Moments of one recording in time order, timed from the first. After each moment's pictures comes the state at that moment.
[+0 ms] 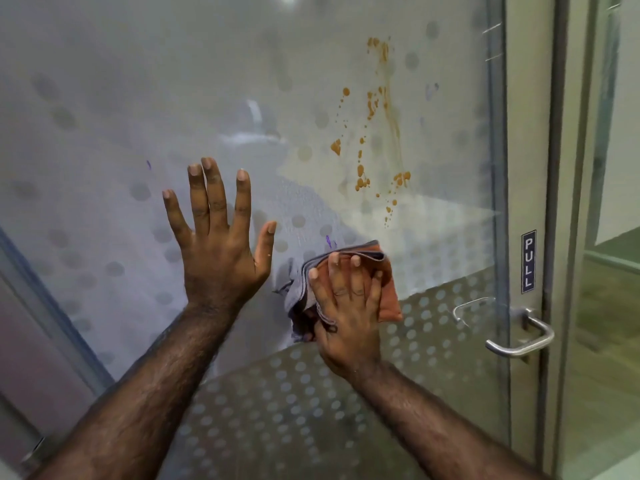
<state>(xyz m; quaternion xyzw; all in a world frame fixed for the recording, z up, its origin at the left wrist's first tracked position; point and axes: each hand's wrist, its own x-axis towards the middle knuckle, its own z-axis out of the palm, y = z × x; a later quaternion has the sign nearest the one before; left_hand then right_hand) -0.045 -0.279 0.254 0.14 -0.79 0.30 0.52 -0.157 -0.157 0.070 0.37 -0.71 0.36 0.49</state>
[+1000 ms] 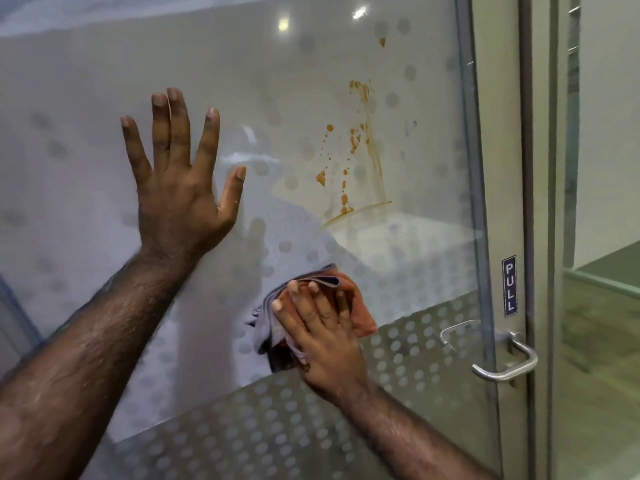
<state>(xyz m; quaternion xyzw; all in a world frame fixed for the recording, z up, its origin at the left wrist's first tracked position) -0.055 -0.280 0.365 0.10 -0.76 0.32 0.56 -0.161 -0.151 0.078 0.44 -0.69 0.26 0.50</state>
